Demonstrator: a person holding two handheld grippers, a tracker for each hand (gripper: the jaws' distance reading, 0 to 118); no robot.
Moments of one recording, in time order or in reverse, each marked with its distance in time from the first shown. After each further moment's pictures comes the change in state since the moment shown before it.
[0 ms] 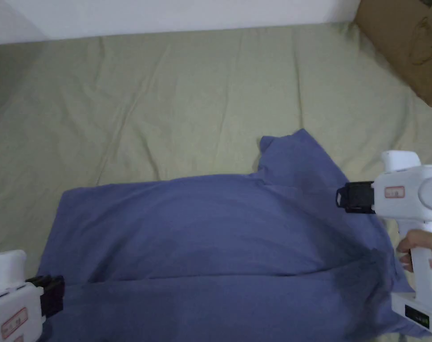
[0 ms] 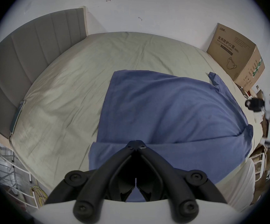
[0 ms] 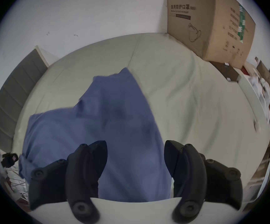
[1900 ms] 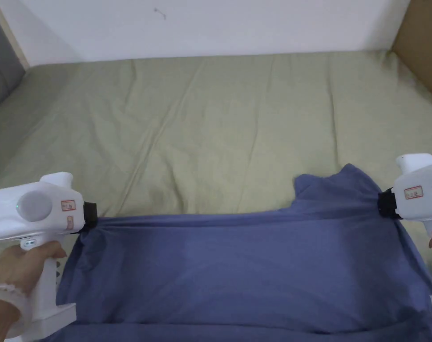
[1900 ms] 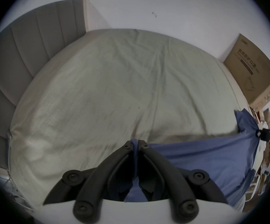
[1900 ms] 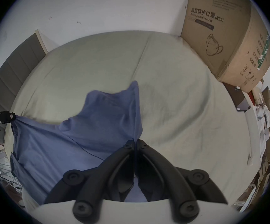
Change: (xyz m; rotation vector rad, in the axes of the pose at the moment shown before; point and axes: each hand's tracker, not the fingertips) left arm -0.020 0.153 -0.109 -0.009 0.028 0.065; right arm 0.000 0.071 -0.046 -0.010 -0.016 0.150
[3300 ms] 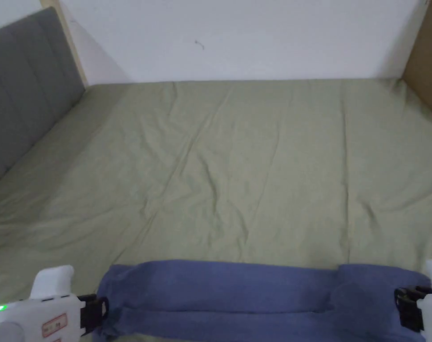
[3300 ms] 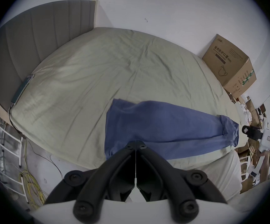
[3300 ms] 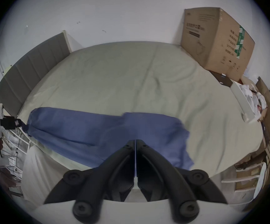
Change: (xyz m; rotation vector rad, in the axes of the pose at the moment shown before) left arm -0.044 -0.215 0.189 -0.013 -0.118 0.059; right arm -0.101 -0.218 0.191 0.108 0.076 0.021
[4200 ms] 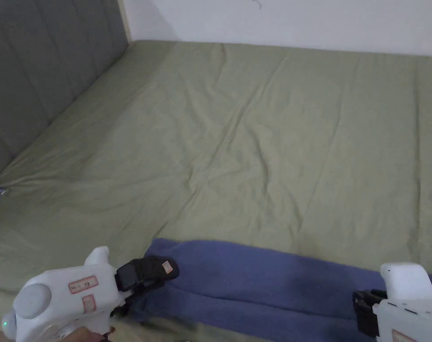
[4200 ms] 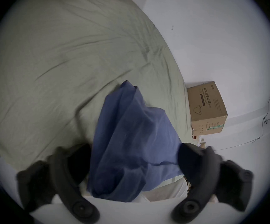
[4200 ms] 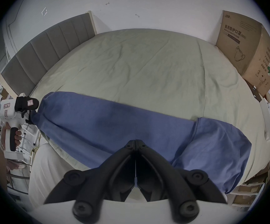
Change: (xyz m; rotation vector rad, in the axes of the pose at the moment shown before) left arm -0.098 -0.008 -0.101 -0.074 -0.430 0.547; right arm -0.104 0.009 -0.078 -0.118 0.153 0.137
